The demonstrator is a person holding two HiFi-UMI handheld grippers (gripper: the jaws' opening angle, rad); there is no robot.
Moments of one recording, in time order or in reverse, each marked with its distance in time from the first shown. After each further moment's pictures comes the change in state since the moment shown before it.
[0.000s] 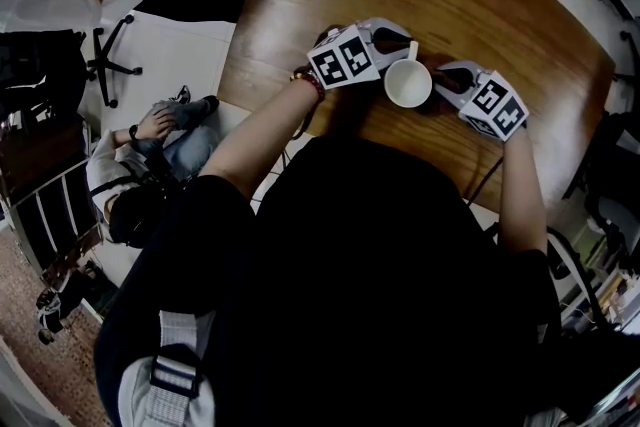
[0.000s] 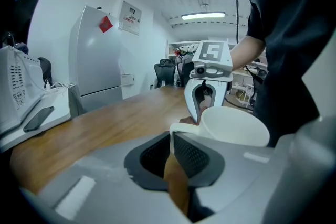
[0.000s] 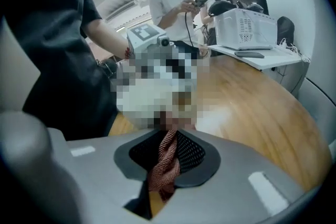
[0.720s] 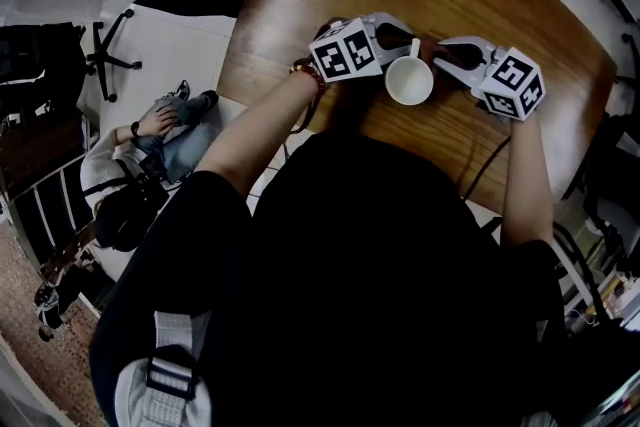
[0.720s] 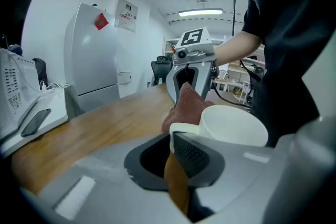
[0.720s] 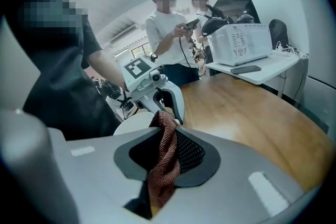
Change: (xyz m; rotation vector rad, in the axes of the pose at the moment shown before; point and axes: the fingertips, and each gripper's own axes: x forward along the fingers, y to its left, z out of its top) left arm 0.001 0.001 0.001 0.021 0.036 -0.032; right arm -0.024 -0.026 0.059 0.062 -0.219 0.073
